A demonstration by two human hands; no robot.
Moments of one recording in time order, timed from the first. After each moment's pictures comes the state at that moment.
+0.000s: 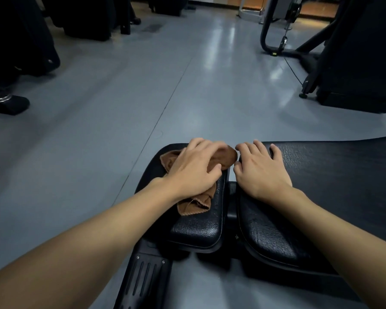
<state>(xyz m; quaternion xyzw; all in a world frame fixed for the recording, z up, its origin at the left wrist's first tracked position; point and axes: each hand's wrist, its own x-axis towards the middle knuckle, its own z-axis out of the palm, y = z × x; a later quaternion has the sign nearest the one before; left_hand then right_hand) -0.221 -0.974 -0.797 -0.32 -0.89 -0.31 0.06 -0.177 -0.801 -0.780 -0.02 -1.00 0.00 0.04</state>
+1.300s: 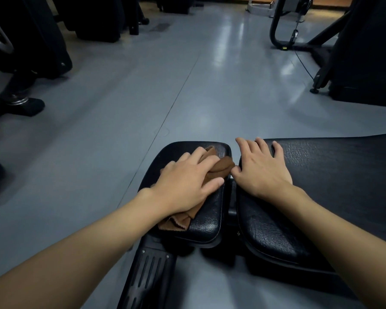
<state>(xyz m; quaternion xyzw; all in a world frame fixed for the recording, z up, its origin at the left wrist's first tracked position) -0.185 -0.993 -0.788 -0.29 -0.94 -0.15 0.05 -0.179 -0.799 -0.780 -0.01 -1.00 0.01 0.04</state>
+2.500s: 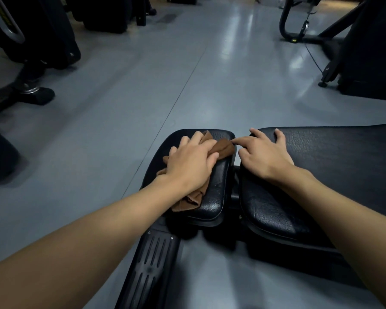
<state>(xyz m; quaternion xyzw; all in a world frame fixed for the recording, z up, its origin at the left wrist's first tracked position) -0.182 -0.982 -0.792 -0.17 -0.97 -0.18 0.06 -0.178 -0.793 -0.770 0.05 -0.99 0.09 -0.02</state>
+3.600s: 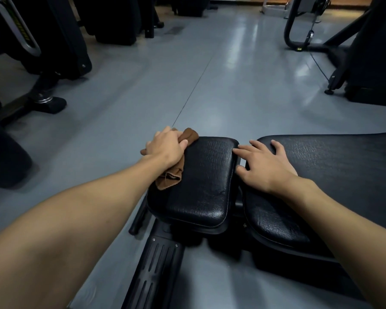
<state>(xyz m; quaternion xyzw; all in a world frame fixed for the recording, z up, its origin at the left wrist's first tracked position) -0.257 -1.037 -0.797 -0.03 -0.98 -0.20 0.02 -0.171 -0.798 -0.775 0.08 -1.00 0.03 -0.03</state>
